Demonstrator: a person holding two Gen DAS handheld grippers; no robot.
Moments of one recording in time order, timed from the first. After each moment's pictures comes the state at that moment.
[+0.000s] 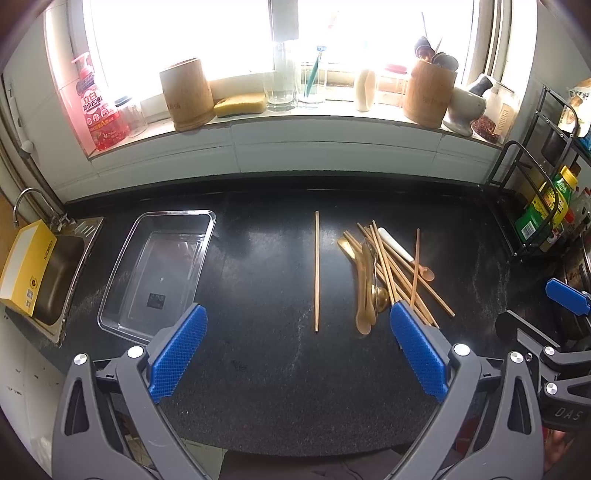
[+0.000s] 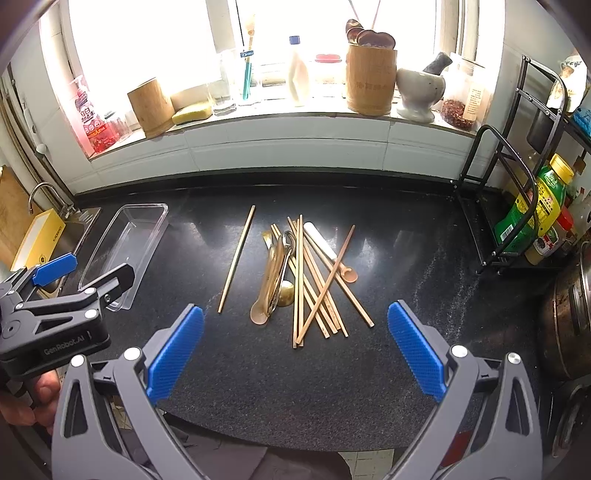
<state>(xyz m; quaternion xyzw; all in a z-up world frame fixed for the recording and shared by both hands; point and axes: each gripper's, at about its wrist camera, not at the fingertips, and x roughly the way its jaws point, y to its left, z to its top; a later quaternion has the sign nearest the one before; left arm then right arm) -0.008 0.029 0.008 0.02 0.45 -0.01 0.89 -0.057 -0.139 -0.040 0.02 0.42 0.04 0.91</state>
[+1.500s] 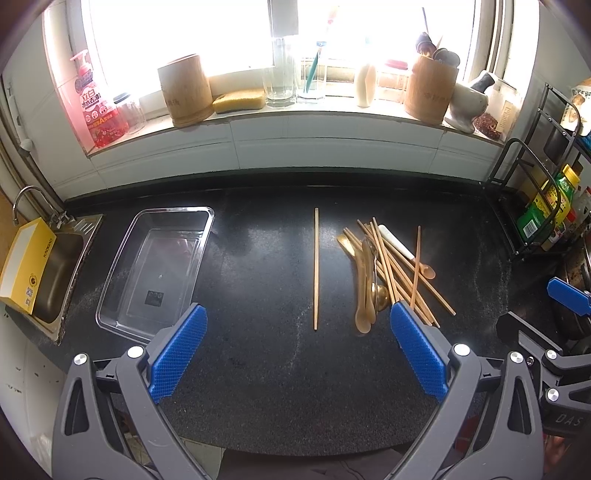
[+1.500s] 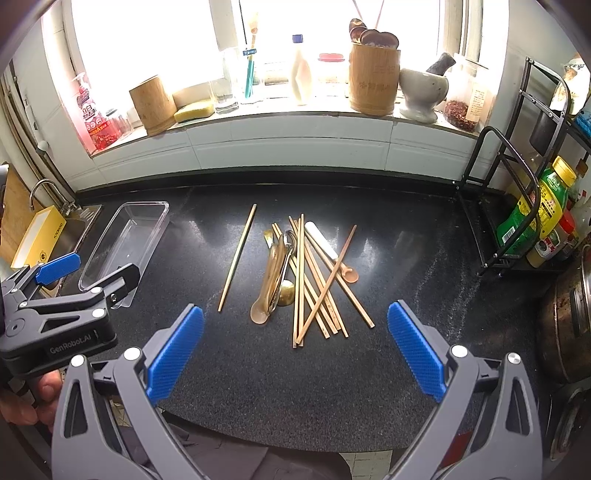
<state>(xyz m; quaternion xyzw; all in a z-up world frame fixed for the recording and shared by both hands) -0.010 0.029 0.003 0.02 0.46 -0.01 0.89 -0.054 -0.137 -0.039 0.01 0.43 0.04 0.90</state>
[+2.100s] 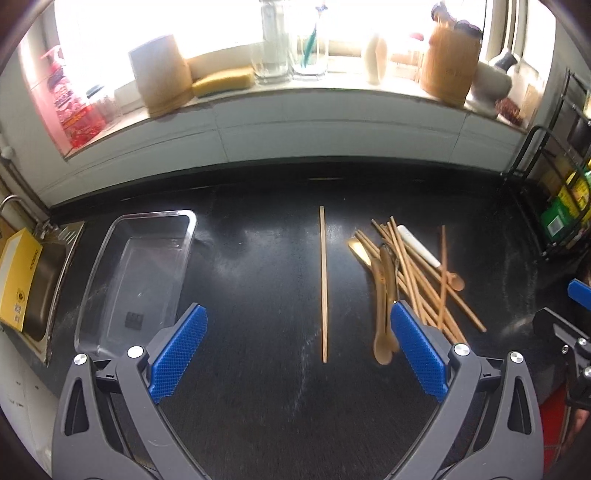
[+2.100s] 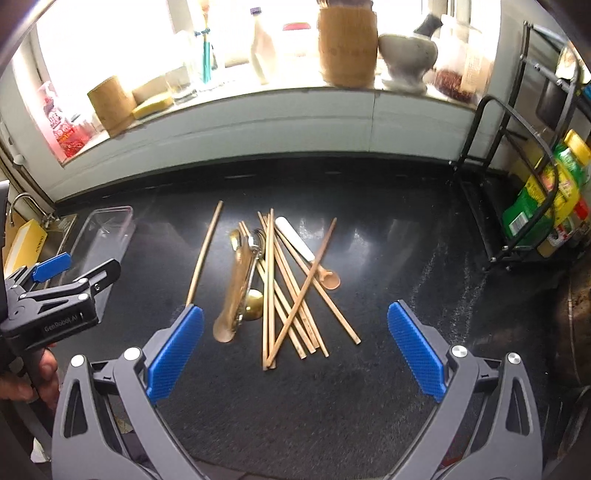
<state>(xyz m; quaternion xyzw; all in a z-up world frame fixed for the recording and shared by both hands) 0.065 0.024 -0.059 0.04 0.48 -0.01 0.88 0.005 -0.180 -0.088 0.04 0.45 0.02 0.89</state>
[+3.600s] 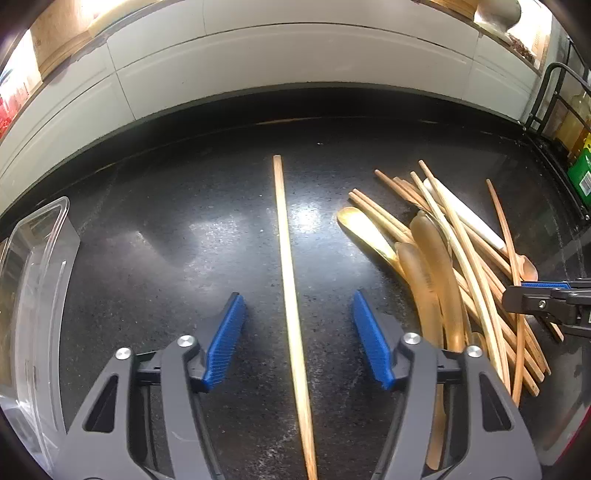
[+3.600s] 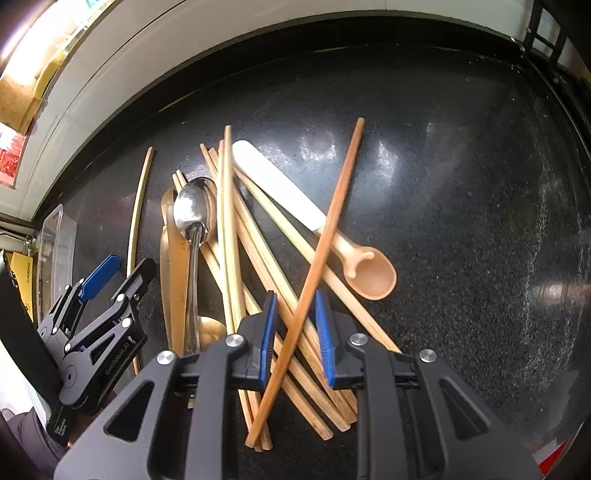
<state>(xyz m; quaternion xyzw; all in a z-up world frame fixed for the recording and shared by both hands) 0.143 -0.008 -0.217 0.06 0.48 -0.08 0.87 0.130 -0.190 -0.237 0.14 0.59 0.02 0.80</state>
